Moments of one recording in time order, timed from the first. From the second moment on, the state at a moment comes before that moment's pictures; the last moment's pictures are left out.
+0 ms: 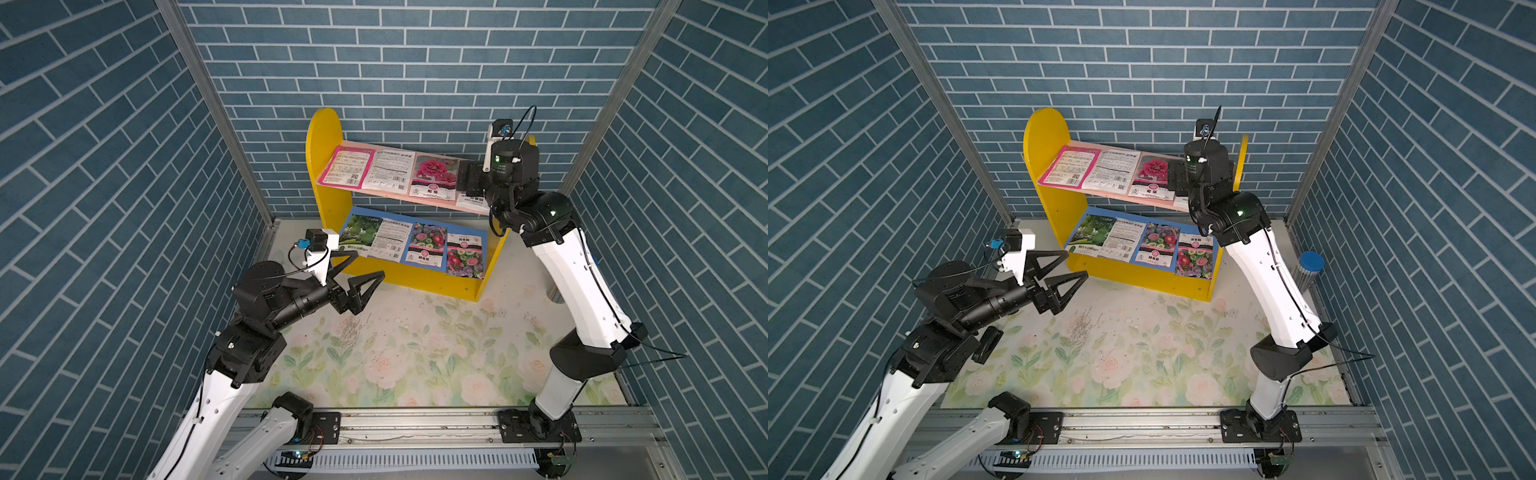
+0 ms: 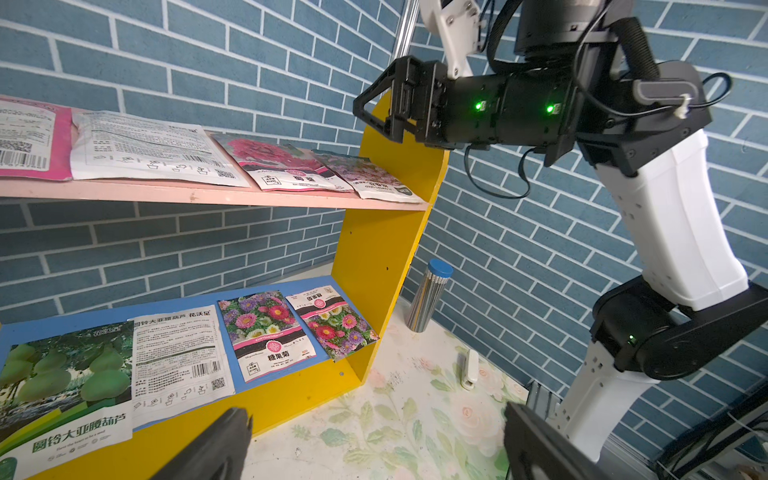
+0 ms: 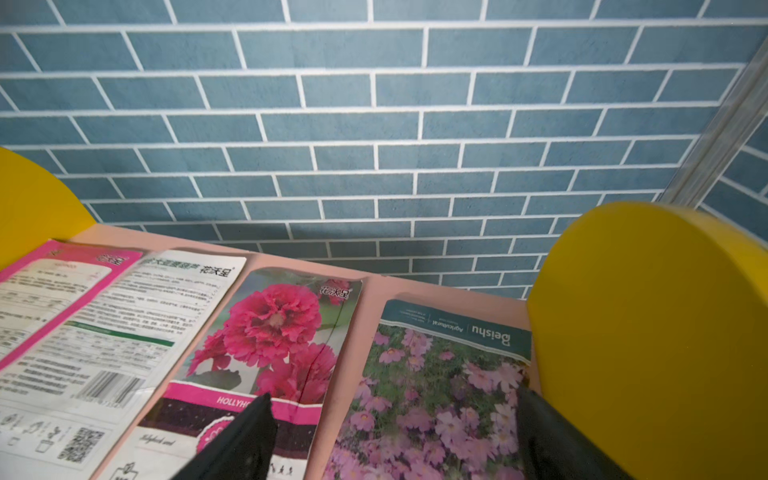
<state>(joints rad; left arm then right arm) -0.44 0.78 1.11 -0.38 0.49 -0.27 0.67 1.77 2.37 -0.87 0.56 0.16</state>
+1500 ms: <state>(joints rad) -0.46 0.88 1.07 -0.20 0.48 -0.48 0.63 1.49 1.92 -0.71 0.38 0.20</state>
